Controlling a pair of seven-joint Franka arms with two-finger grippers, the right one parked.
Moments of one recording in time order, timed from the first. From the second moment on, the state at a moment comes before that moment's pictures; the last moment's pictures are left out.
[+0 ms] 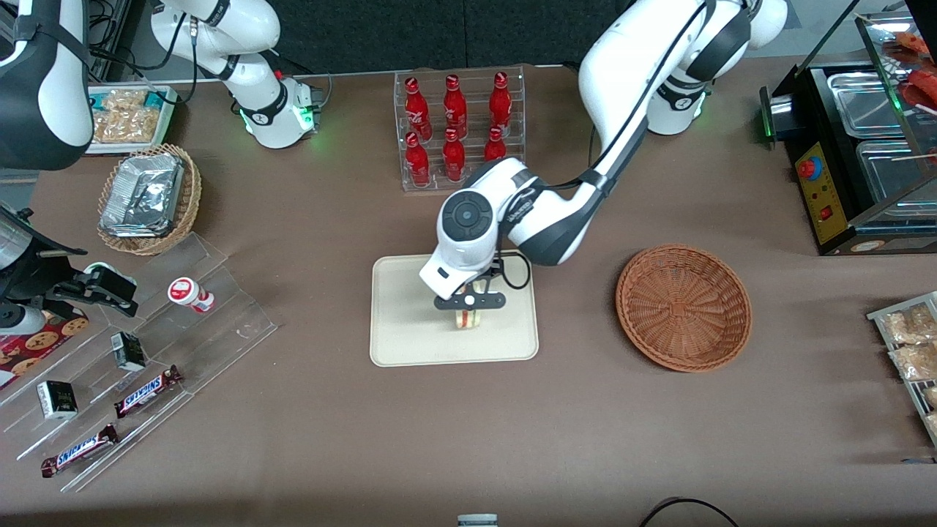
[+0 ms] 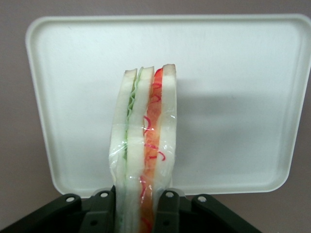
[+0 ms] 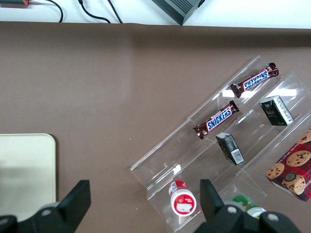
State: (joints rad) arm -0.63 0.82 -0.23 -1.18 0.06 1.92 -0.84
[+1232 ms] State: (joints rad) arm -0.68 0.94 -0.22 -1.15 0.09 2.08 -0.96
